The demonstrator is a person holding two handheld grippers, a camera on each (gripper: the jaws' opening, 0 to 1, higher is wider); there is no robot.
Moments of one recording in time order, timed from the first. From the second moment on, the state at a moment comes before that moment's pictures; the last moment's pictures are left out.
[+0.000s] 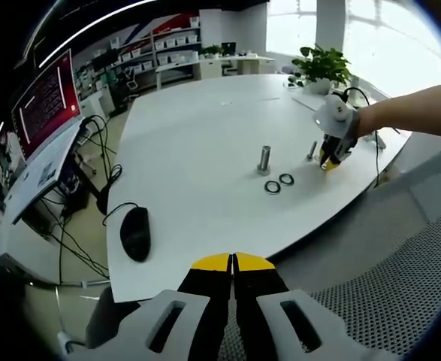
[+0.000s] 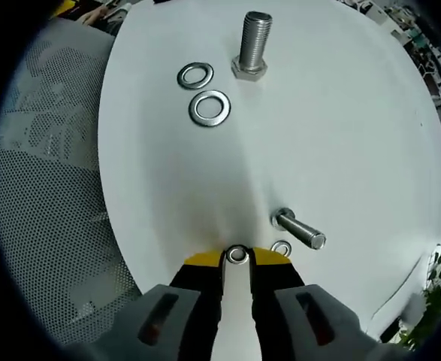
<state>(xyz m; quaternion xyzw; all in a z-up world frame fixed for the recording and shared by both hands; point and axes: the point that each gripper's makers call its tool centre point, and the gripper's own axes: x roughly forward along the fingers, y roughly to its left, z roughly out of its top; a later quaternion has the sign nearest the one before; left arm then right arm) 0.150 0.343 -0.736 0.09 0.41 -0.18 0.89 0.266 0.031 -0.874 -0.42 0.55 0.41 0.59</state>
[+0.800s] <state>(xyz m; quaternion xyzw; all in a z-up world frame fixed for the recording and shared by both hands) 0.151 0.343 -0.735 0.09 0.40 -0.19 0.89 0.266 0.032 -0.875 -0.44 0.55 0.42 0.57</state>
